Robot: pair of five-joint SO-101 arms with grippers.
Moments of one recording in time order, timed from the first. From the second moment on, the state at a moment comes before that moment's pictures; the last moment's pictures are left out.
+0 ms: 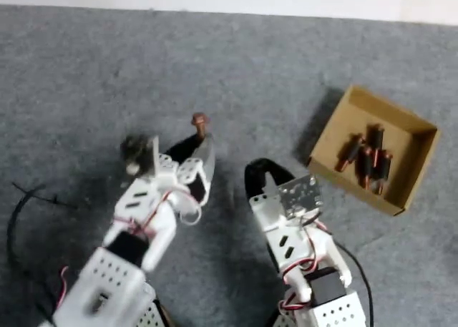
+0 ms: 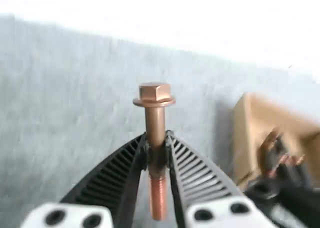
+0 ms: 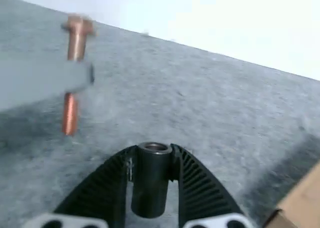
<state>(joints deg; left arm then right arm) 19.8 -72.5 86.7 1.7 26.2 -26.7 -104.5 95.6 30.2 7.0</state>
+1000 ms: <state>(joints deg) 26.7 -98.1 96.1 6.5 31.8 -36.7 -104.5 95.6 30.2 16.7</state>
